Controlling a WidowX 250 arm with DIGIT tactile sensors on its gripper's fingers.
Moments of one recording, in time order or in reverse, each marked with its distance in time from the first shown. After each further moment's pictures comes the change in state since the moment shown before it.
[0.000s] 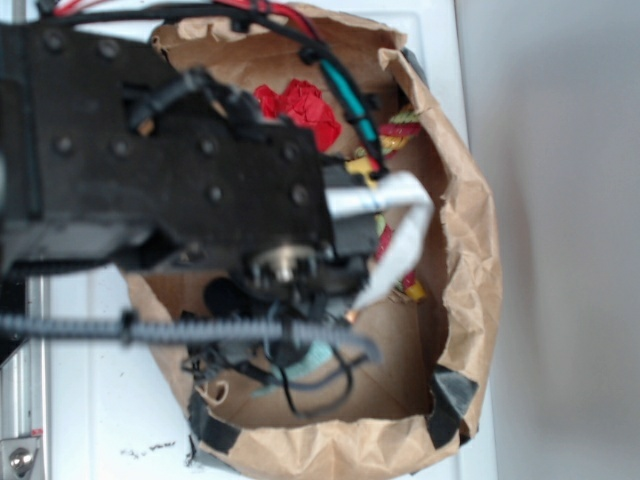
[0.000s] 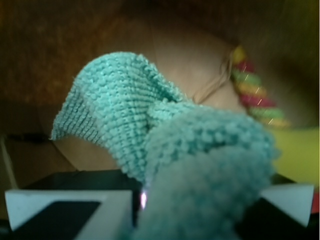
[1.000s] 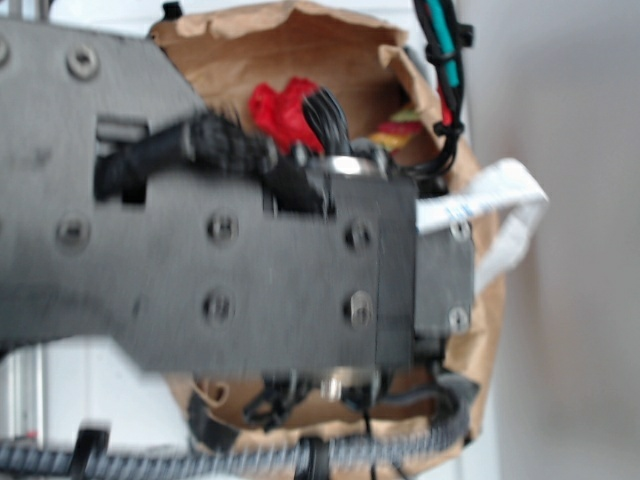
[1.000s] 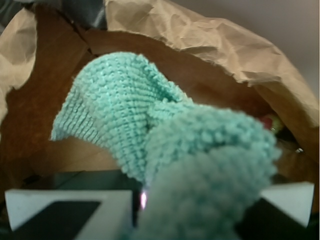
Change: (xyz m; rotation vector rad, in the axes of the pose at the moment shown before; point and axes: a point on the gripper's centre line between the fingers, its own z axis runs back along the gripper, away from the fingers) arm 0.017 0.011 0.048 0.169 0.059 0.286
